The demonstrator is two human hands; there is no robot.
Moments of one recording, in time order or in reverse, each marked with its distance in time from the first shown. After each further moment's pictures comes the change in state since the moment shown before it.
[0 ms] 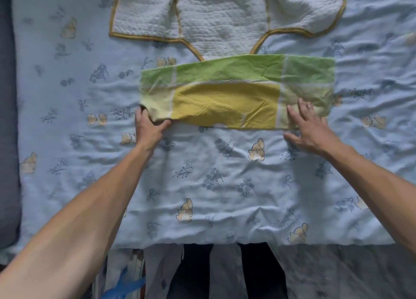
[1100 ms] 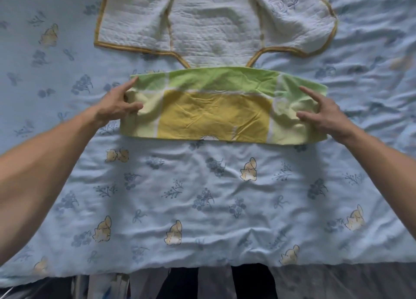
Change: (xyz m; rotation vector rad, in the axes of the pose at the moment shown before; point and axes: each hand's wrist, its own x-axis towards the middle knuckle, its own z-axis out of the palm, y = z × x) left_hand 0.089 0.059 -0.063 0.162 -0.395 0.191; right_hand 0.052 0.031 -0.065 0.632 0.228 0.016
